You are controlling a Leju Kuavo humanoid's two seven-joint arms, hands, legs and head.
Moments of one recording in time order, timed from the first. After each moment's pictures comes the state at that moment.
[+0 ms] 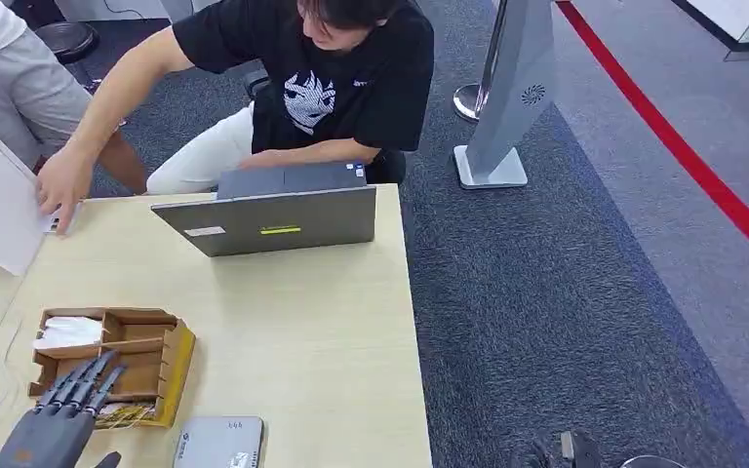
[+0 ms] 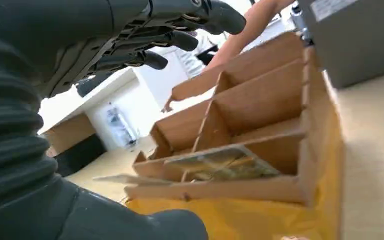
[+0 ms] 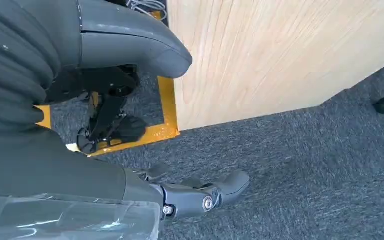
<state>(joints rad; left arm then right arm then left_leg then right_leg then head) 0.39 0.49 -0.23 -1.88 -1.13 -0.04 -0.01 0.23 0.29 -0.58 -1.11 0.13 0.29 -0.16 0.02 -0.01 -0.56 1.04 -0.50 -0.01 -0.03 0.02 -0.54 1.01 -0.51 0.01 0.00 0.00</state>
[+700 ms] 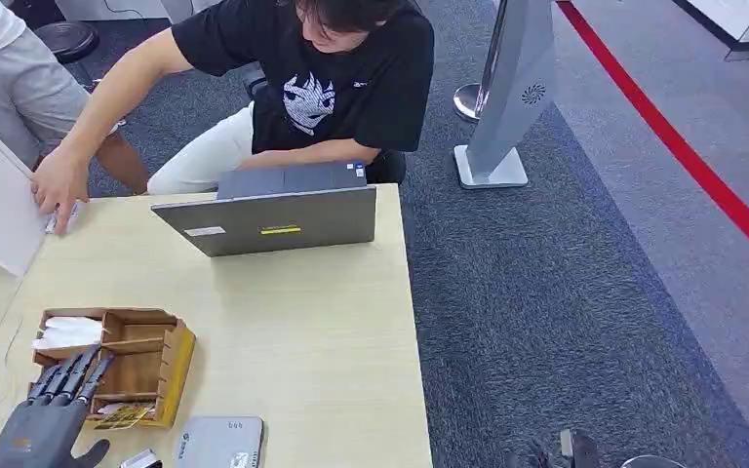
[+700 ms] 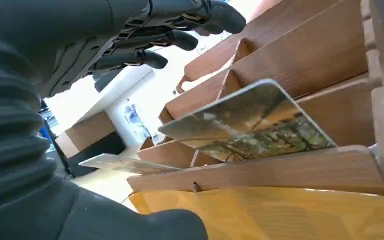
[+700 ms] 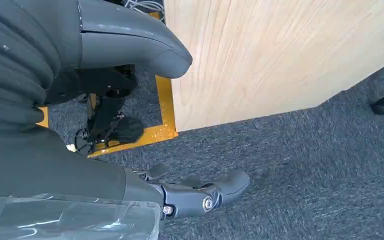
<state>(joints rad) 0.30 0.34 -0.11 -1.72 -1.28 -0.01 -0.12 0.23 0.29 -0.57 -1.11 0.13 0.29 -0.16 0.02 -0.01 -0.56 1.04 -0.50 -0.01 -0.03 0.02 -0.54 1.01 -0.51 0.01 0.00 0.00</state>
